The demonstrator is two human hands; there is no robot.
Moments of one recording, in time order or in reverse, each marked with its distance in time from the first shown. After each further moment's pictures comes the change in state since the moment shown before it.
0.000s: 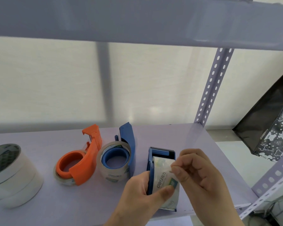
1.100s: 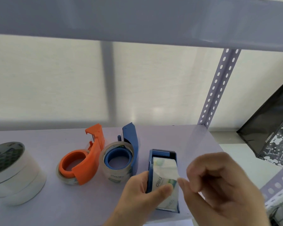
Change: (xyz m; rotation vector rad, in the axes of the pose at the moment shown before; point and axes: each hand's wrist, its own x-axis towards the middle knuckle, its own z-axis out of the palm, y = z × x) left_hand -0.005 0.010 -0.003 -0.121 -0.028 -0.009; right_hand -0.010 -0.047 -0.004 -0.020 0.058 -0.270
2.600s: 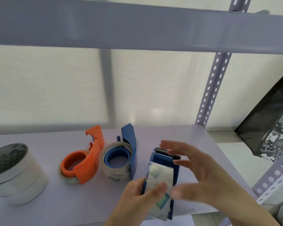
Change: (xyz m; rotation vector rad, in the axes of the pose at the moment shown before) left_hand -0.011 -0.002 0.001 -0.148 -0.036 -0.170; right_hand 0.021 0.033 -0.021 0.121 -0.544 0.424
